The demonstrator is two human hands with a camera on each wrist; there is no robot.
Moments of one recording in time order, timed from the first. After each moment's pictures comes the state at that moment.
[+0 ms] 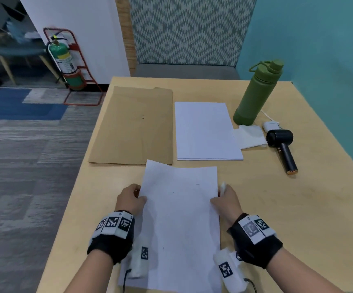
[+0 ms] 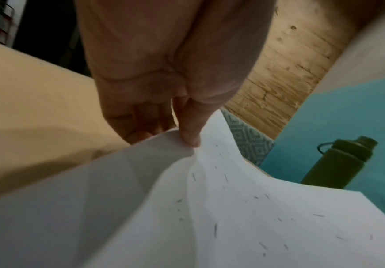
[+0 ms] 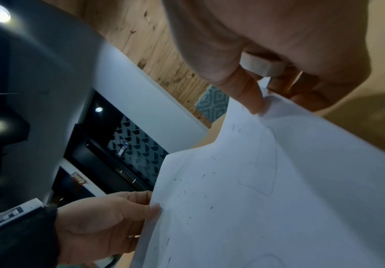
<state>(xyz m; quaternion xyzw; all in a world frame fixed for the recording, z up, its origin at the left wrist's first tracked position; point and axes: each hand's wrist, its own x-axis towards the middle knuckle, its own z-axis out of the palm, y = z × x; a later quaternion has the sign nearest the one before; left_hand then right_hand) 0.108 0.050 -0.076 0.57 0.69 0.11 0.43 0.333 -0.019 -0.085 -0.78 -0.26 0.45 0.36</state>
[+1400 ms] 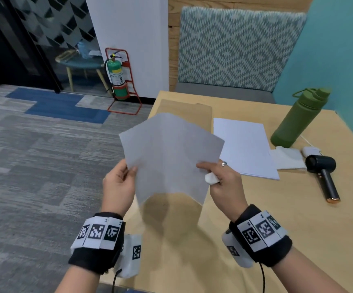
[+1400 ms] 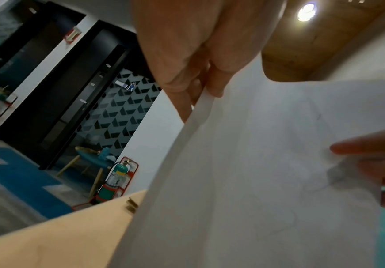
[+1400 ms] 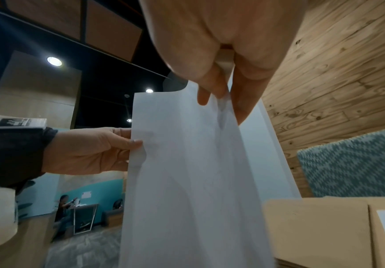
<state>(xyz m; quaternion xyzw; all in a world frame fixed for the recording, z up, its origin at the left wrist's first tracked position) 0.021 0.020 -0.001 0.53 0.52 0.56 0.36 0.237 0.005 -0.001 -0.55 -0.66 0.19 0.47</state>
